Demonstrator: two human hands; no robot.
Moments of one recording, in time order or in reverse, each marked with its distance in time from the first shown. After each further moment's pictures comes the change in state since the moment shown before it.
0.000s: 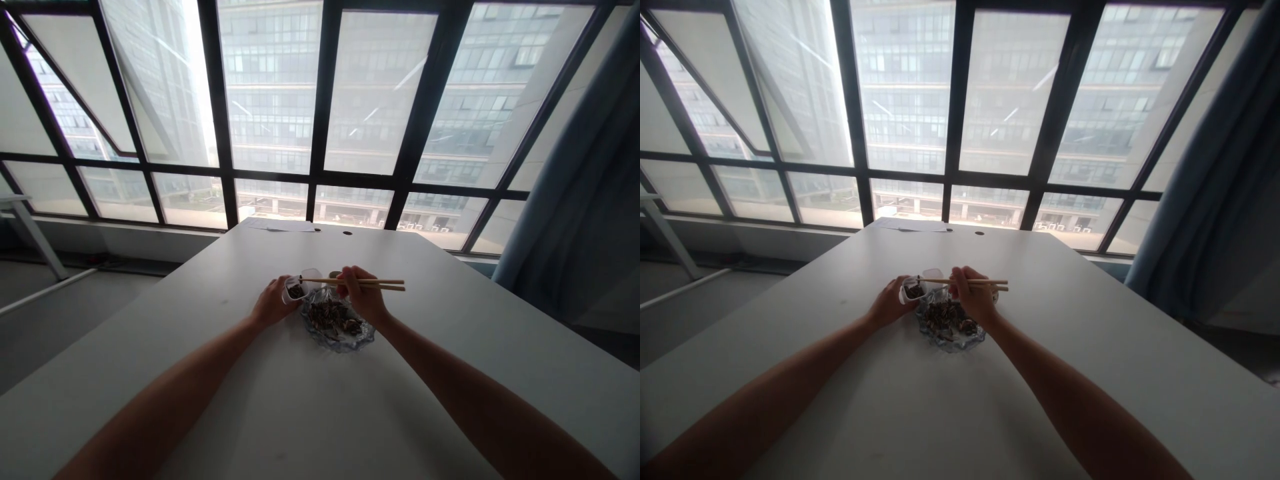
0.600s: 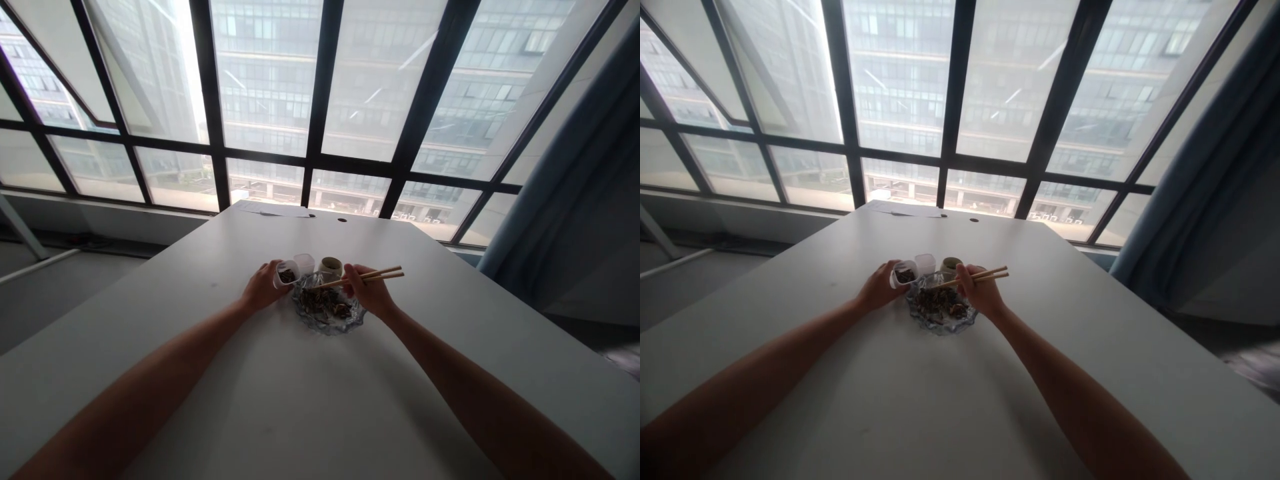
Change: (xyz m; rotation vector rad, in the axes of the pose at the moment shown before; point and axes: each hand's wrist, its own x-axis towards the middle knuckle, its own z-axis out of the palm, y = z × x) left_hand -0.001 0.002 -0.001 0.048 -0.012 -0.029; right_hand -0.013 0.011 -0.035 -0.153 -0.090 0.101
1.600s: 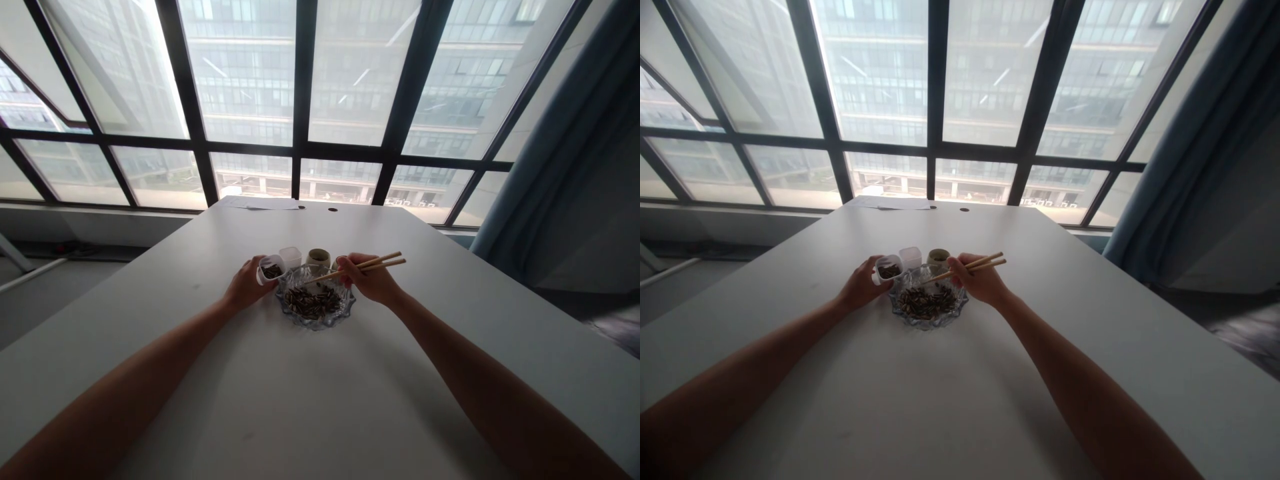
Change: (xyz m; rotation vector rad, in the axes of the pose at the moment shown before) left_hand 0.001 -0.010 0.004 -0.053 0.012 0.011; right_hand 0.001 0.002 -0.032 -0.030 -0.151 0.002
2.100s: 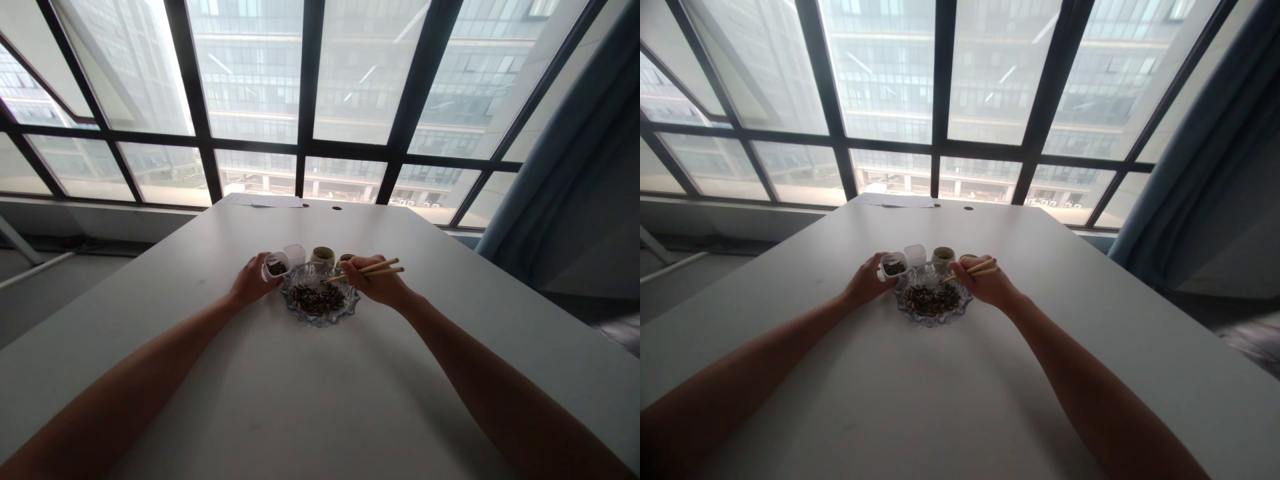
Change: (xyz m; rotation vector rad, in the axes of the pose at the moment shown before) left_hand 0.000 0.003 -0.001 0.010 -0.010 -0.015; right_hand -0.007 -0.027 -0.010 -0.318 -0.085 -0.215
